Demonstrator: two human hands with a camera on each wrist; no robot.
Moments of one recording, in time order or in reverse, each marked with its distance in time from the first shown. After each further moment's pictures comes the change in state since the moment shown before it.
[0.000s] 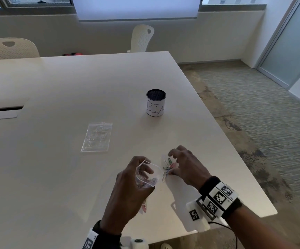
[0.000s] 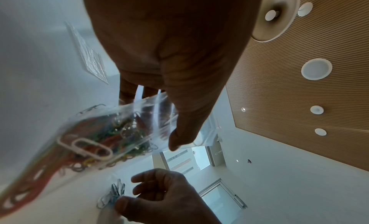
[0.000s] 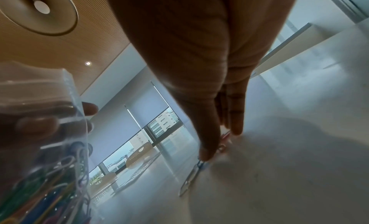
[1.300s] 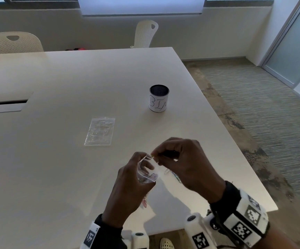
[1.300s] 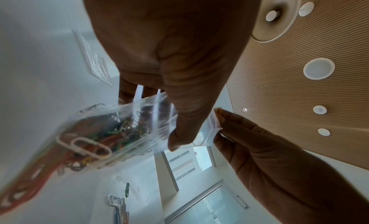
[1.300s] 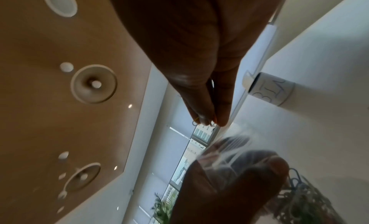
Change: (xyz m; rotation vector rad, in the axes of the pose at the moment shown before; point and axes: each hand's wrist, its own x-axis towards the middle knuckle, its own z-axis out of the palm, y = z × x) left_hand -0.006 -0.003 0.000 0.018 -0.002 -0.025; right_hand -0.055 -0.080 -0.047 0.538 0.196 -0.293
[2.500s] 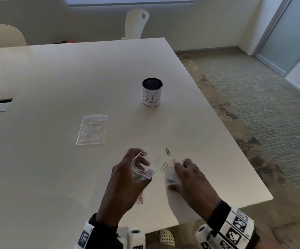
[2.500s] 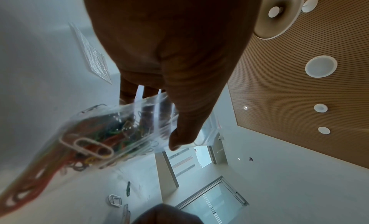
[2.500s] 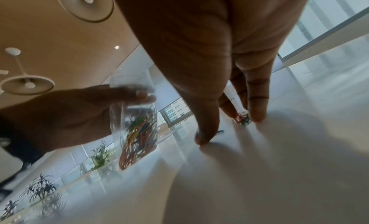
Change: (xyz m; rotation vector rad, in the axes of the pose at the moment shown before) left_hand 0.006 -0.004 -0.001 -0.010 -0.006 0.028; right_hand -0.052 0.079 0.022 -0.648 -0.214 0.409
